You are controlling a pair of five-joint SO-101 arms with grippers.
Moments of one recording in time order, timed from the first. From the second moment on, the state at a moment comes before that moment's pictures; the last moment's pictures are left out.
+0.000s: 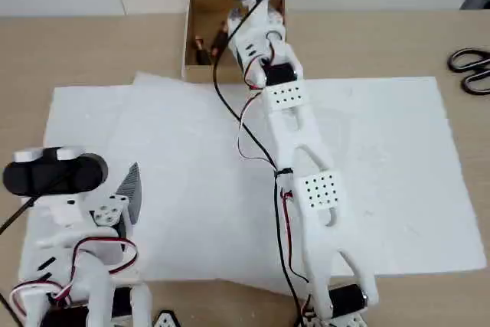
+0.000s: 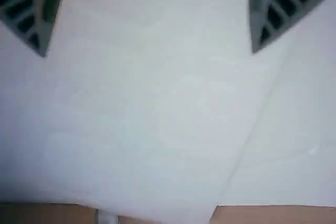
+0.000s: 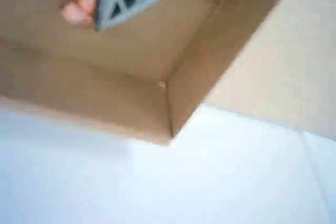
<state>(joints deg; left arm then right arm) -12.6 -91.8 52.5 78.7 0.8 -18.5 70.8 -78.8 32.2 -4.7</state>
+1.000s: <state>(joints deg) -12.9 -103.8 37.8 89.1 -11.1 -27.7 9.9 -95.0 96.1 -4.7</state>
